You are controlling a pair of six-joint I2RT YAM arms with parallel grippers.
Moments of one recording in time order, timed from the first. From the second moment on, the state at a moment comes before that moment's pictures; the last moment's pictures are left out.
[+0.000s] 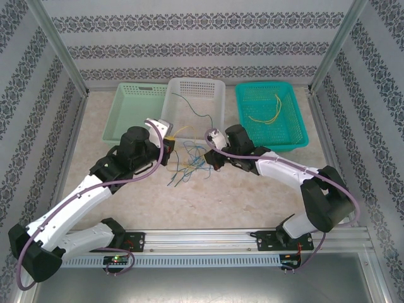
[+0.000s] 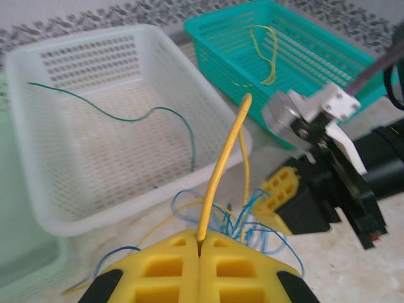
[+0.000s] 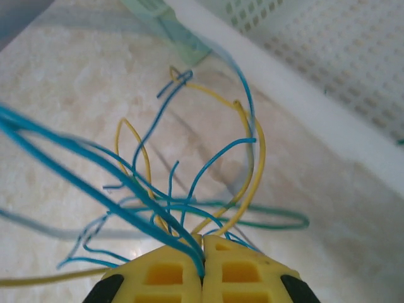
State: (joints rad) left arm -0.60 1.00 0.96 -0.41 -0.02 -0.09; right arm 0.57 1.49 0.84 -0.09 -0.46 0.09
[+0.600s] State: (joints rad) left arm -0.59 0.89 1.06 -0.42 -0.16 -0.01; right arm 0.52 1.47 0.73 -0.29 -0.31 0.16
